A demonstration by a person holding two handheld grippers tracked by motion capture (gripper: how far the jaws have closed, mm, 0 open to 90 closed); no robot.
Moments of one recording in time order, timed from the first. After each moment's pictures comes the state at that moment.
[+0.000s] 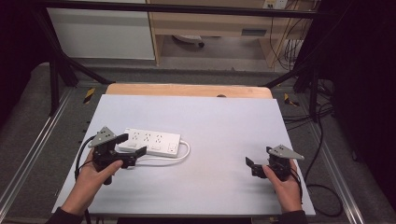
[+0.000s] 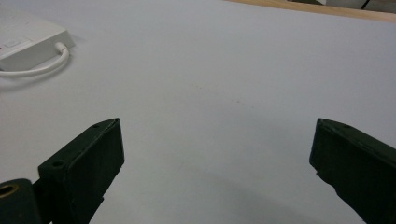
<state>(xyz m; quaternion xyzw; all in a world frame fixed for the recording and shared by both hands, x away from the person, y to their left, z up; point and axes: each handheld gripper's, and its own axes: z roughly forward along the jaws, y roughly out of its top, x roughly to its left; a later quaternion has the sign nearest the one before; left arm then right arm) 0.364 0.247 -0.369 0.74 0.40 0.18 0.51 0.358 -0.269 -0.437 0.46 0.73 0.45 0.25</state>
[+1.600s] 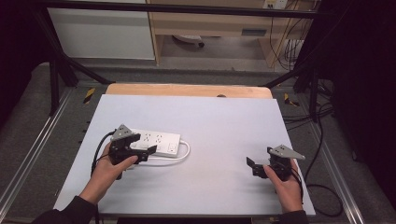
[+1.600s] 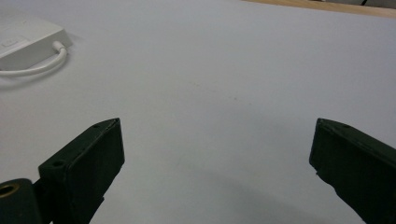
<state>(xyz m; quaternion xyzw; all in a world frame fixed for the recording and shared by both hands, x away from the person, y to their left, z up) 0.395 0.224 -0.396 0.77 0.40 0.16 0.46 0.359 -0.272 -0.438 0.47 0.73 0.44 0.25</state>
